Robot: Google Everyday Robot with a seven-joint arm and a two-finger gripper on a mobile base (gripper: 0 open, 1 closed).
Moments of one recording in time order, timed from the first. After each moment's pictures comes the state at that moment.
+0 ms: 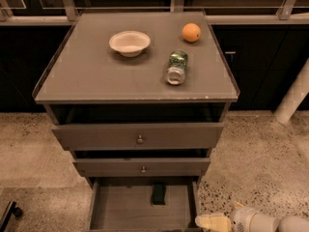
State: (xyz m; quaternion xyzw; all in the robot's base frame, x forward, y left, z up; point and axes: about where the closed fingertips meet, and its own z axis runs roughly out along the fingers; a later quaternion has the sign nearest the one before) arm 0.379 -0.223 0.478 -0.11 0.90 0.27 0.33
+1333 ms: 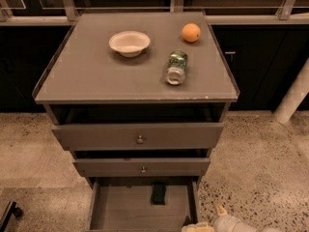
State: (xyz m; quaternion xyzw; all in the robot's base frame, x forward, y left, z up) arm 0.380 -0.183 0.412 -0.17 0.87 0.28 0.38
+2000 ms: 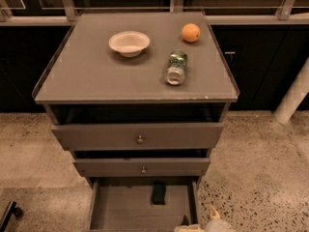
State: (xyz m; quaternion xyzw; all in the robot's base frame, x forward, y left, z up) arm 0.387 -0.166 0.382 -0.15 0.85 0.27 0.43
